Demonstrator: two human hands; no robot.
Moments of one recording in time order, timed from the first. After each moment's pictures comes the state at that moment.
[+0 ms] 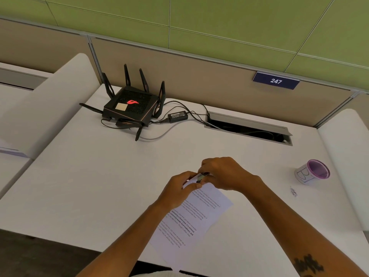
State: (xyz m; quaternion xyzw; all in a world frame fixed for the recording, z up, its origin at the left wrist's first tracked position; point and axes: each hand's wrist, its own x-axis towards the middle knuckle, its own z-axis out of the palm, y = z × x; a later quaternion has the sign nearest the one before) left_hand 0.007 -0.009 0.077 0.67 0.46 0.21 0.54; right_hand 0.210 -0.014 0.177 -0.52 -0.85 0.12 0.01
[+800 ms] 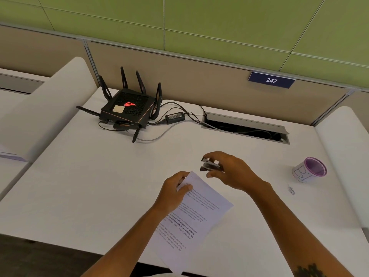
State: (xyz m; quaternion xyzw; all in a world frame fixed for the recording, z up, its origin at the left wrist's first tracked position) left_hand 0.003 -0.025 0.092 0.63 0.48 0.25 0.56; right_hand 0.243 -0.029 0.176 -0.65 -0.71 0.23 0.11
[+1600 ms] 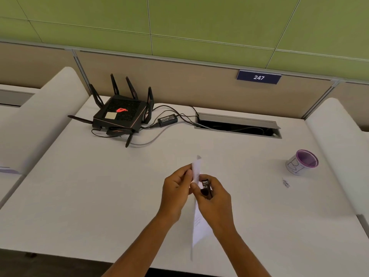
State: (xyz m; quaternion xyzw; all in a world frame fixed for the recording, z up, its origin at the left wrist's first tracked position) left_hand 0.038 -0.060 0.145 0.47 0.47 0.41 0.63; right_hand 0.146 -0.124 0.157 -0.71 -0.40 0.32 0.48
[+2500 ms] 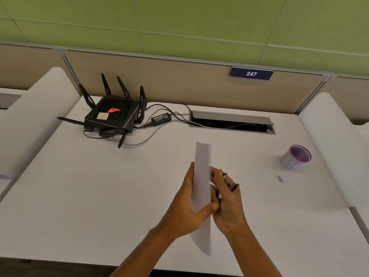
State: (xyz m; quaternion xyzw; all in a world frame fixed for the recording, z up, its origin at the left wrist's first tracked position) left_hand 0.044 -0.094 0.153 0.69 0.36 0.26 0.58; right_hand 0.174 -0.135 0.189 -0.49 -0.18 0.53 0.67
